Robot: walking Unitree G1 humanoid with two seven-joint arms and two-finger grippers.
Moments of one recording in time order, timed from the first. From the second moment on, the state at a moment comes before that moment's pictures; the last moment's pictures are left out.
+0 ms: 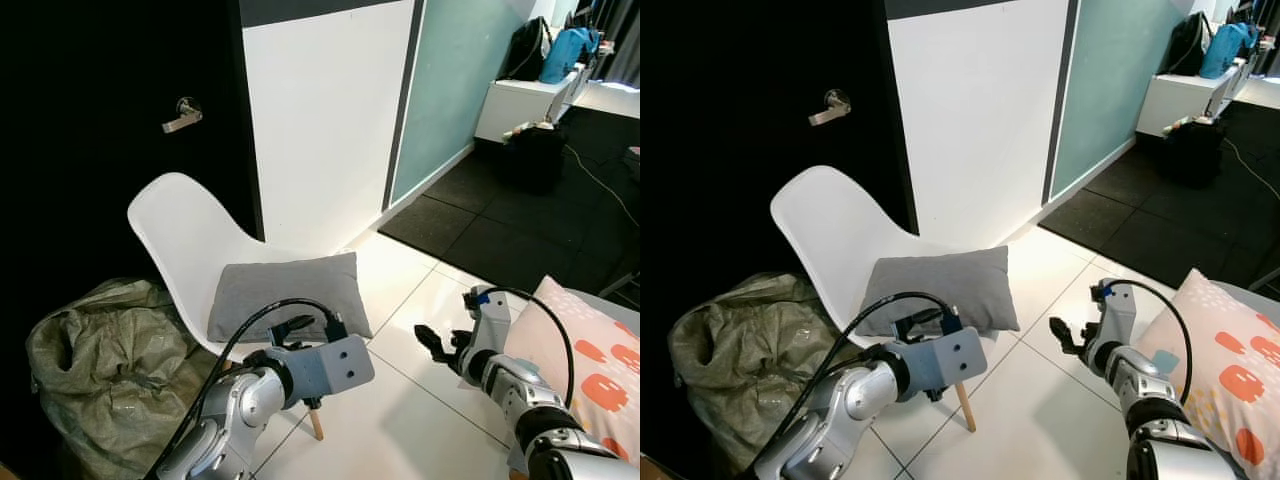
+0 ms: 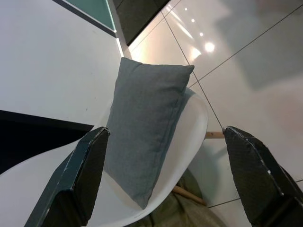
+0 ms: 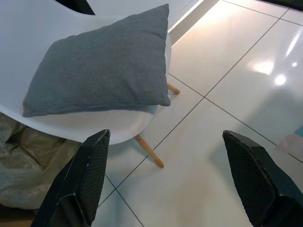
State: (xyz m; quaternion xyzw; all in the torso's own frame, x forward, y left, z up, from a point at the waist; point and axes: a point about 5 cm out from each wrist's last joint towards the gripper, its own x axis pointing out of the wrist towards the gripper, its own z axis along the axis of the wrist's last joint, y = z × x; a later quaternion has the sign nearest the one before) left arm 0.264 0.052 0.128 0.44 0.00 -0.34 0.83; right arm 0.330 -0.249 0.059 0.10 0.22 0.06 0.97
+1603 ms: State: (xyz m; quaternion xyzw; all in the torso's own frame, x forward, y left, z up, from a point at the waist) left arm 0.265 0.215 0.029 -0.11 0.21 0.12 0.96; right arm 0.317 -0.239 0.034 0.07 0.26 0.01 0.96
